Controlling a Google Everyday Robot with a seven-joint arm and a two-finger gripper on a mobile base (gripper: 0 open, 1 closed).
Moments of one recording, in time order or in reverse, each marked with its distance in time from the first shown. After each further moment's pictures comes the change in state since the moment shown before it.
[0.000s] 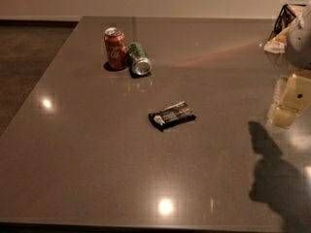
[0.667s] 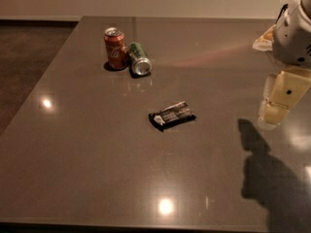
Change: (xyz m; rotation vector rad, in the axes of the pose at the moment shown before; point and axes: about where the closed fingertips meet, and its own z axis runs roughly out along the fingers) arm -0.016 -0.001 0.003 -0.019 -0.005 -0.044
